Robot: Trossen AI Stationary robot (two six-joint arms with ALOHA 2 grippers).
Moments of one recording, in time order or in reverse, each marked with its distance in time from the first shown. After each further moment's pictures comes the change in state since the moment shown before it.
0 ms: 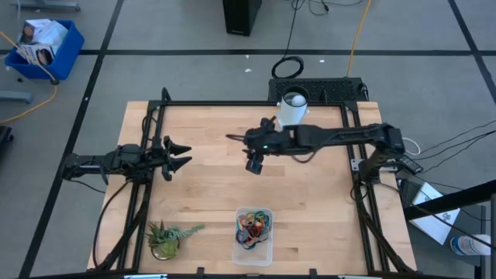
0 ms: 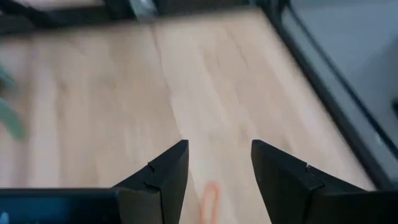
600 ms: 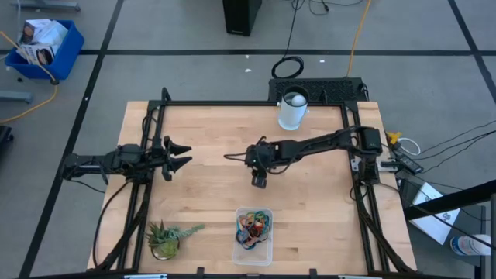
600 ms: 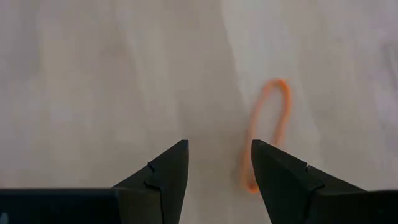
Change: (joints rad) left arm 0.000 0.000 0.000 -0.002 0.000 0.000; right arm -0.060 0.216 -0.303 0.182 -0.235 -0.007
